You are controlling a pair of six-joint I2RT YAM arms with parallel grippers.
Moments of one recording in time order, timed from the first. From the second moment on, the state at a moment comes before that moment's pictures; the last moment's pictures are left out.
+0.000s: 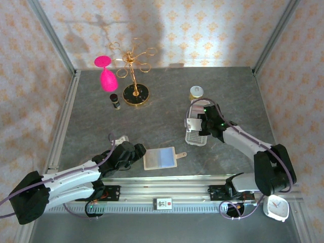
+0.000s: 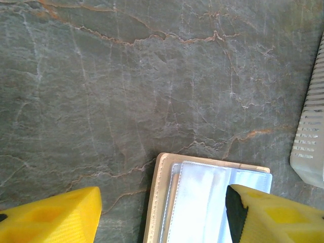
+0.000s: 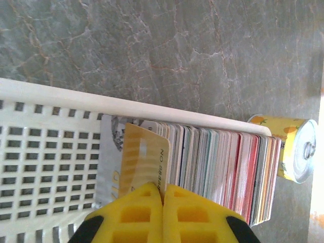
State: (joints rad) left arm -0.80 0.93 0.27 -0.15 -0.18 -1.29; right arm 0.37 1.34 0.73 -0.24 -0.09 -1.27
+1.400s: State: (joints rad) left arm -0.91 1.28 0.56 -0.38 -0.16 -1.21; right arm 0.39 0.89 0.73 -0.38 -0.46 0.61
